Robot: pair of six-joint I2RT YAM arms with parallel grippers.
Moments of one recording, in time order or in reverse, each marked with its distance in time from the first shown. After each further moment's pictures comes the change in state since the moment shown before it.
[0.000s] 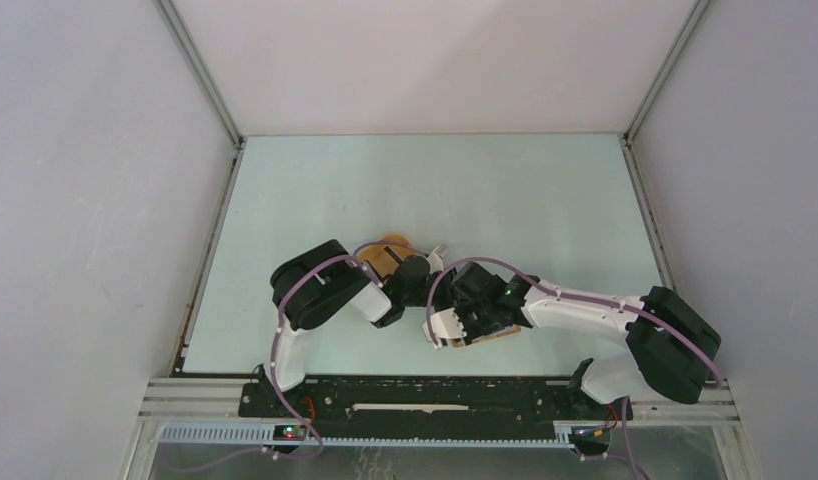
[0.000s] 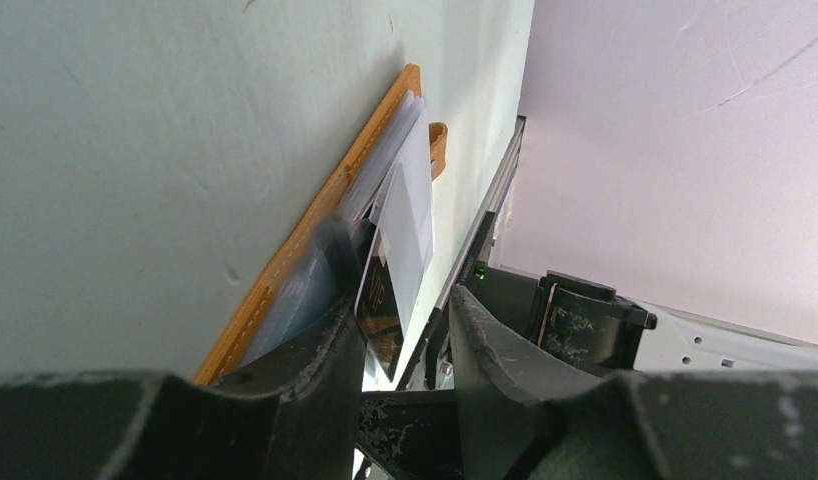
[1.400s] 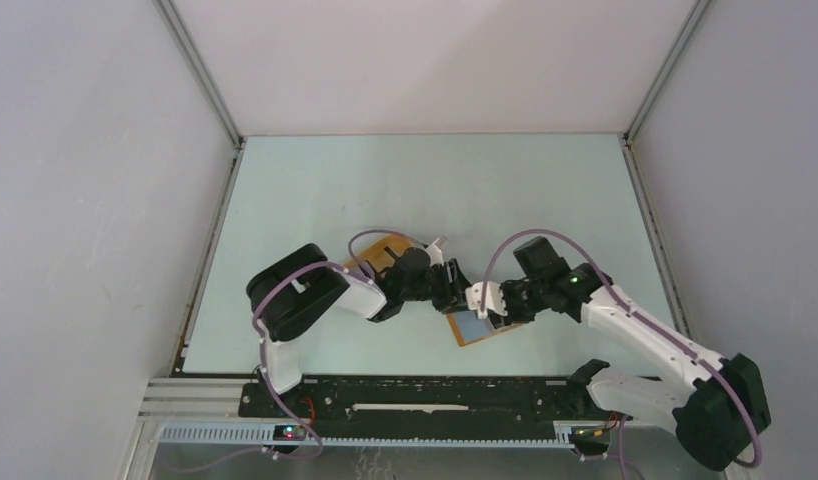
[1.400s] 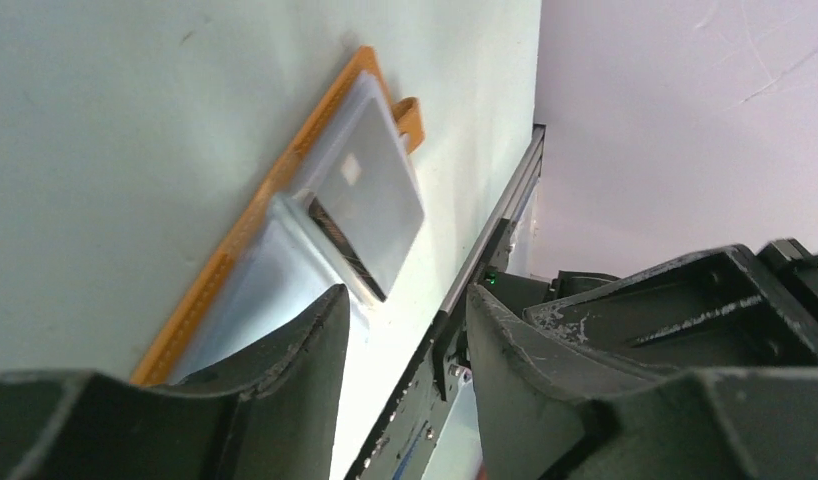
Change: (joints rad) left arm 0.002 -0.117 0.016 -0.167 -0.045 0.101; right arm -0.307 -0.321 -0.018 -0.229 -0.232 -0.017
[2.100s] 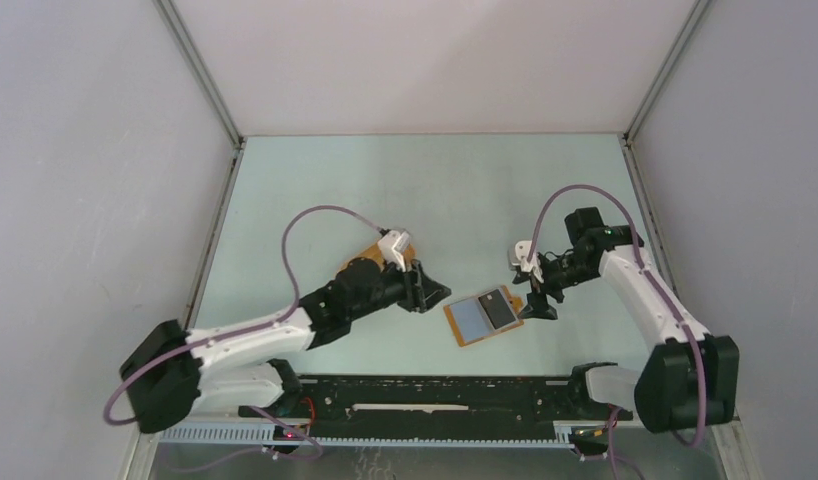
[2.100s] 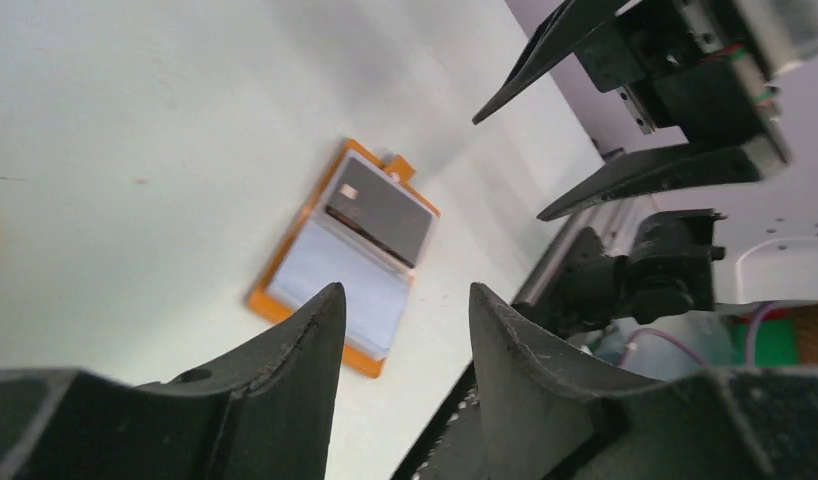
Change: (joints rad) left arm -0.061 -0.749 -0.179 -0.407 -0.344 0.530; right arm -0.492 0.123 0.206 -0.411 -0.447 -0.300
